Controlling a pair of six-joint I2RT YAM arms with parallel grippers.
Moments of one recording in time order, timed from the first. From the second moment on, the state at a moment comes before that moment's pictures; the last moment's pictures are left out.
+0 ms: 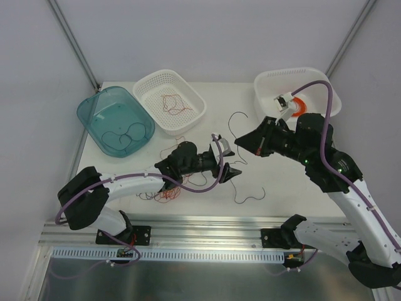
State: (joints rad) left arm -0.97 1.43 0.77 0.57 0.33 -0.01; right arm 0.64 0.93 1.31 -0.67 -0.26 0.69
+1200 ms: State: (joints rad) left arm -0.65 1.31 1.35 0.00 0.25 0.01; right arm 0.64 0.62 1.13 -0.83 0.00 0.50
